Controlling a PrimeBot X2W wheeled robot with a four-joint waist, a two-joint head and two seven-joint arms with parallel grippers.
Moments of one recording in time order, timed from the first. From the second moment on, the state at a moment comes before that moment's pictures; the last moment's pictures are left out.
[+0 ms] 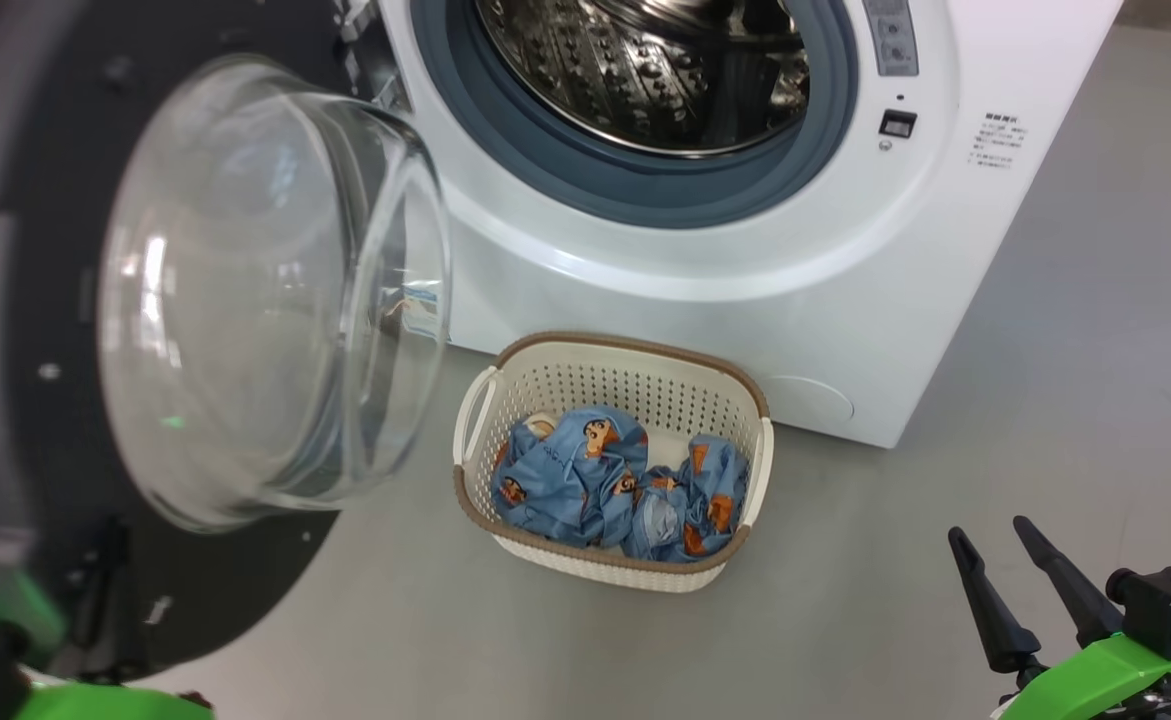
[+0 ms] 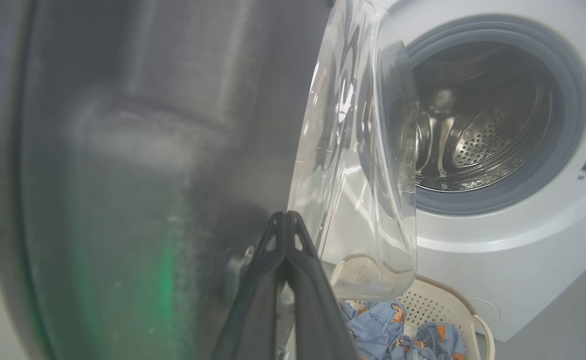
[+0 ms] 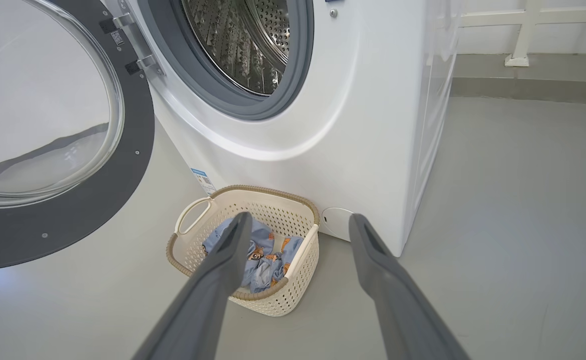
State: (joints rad) left arm 0.02 0.24 -0.05 0.03 -0.51 0.10 -0.24; right arm -0.06 -0.33 0.14 0.31 0.49 0.13 -0.25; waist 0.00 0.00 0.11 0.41
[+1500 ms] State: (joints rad) left arm -0.59 0.40 0.56 0.81 -0.26 -0.08 -0.26; right arm -0.23 -0.38 0.19 0.31 0.45 0.13 -0.25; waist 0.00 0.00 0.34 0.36
